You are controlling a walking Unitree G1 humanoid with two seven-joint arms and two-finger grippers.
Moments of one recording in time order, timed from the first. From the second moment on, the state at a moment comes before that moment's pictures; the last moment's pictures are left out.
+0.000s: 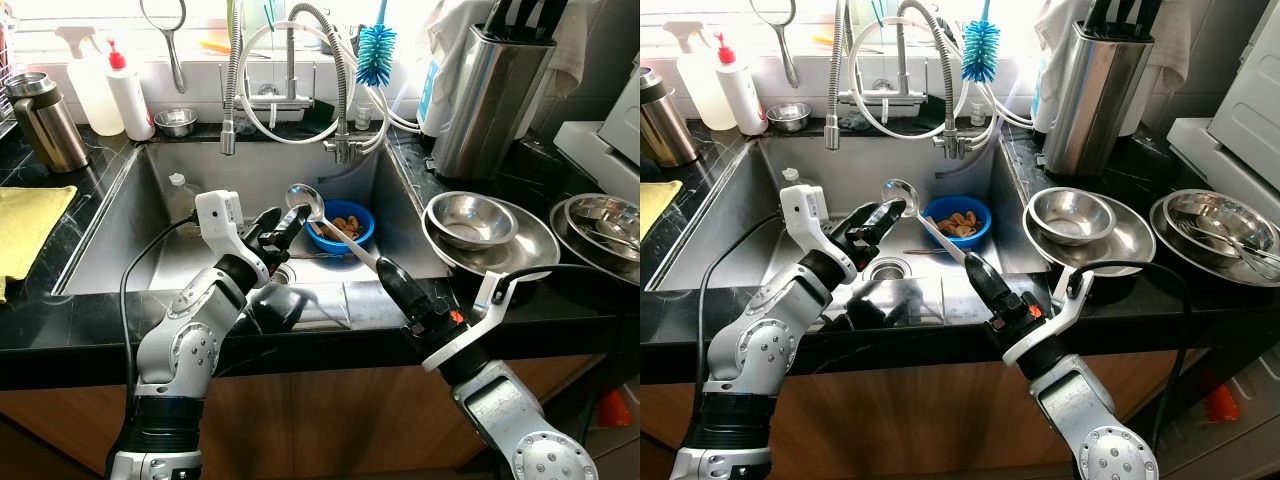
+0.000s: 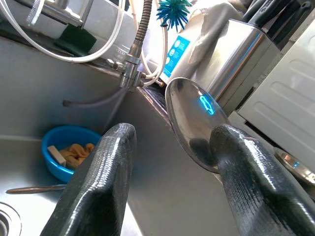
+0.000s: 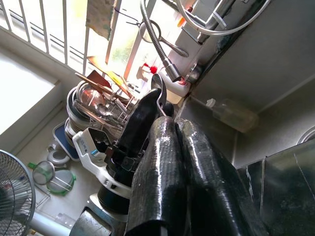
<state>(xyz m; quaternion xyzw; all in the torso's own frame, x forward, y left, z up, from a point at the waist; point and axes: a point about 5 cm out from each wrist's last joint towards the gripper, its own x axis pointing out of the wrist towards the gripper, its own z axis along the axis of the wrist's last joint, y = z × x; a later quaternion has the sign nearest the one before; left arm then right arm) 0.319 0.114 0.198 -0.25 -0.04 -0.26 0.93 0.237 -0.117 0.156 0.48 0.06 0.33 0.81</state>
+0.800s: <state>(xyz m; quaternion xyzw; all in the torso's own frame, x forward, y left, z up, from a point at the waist) 0.318 0.111 0.199 -0.29 -0.05 -0.26 0.92 0.232 -0.114 0.151 0.49 0.07 0.33 0.80</state>
